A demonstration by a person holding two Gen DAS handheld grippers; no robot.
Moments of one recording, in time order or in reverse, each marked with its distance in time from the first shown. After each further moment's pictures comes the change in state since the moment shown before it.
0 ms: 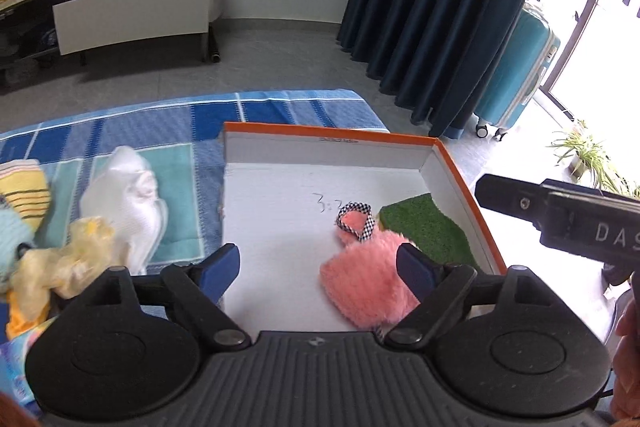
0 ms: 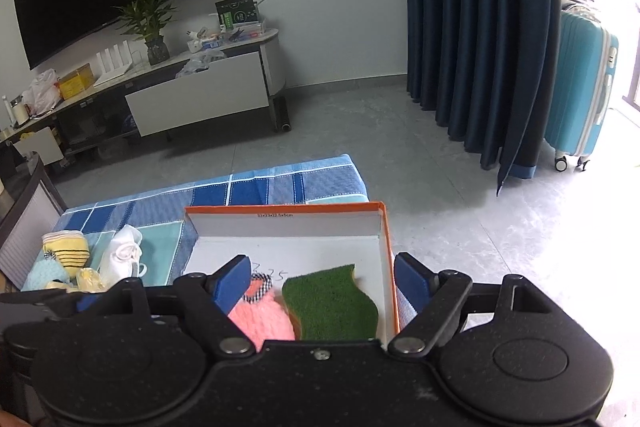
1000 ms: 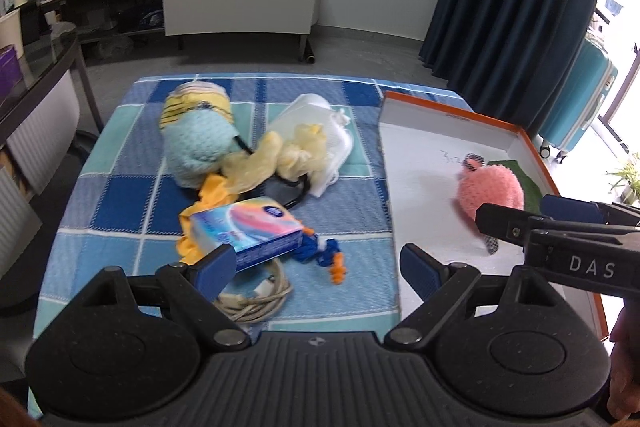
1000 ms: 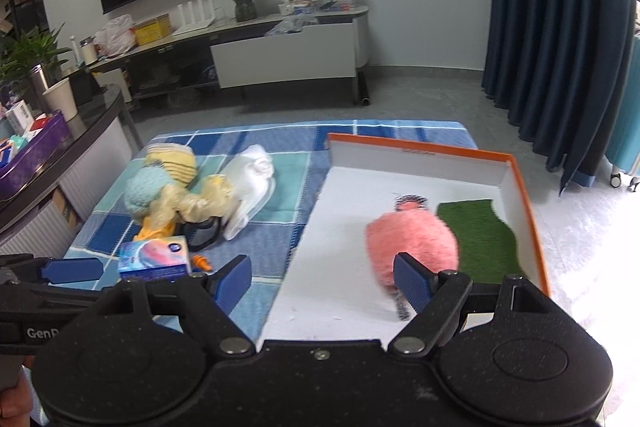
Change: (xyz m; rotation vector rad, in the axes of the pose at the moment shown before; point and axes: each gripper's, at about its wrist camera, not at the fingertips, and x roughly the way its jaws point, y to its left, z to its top) left arm -0.089 0.081 -0.074 -0.125 -0.041 0.195; right arm -0.031 0.110 -0.063 -0.165 0.062 0.159
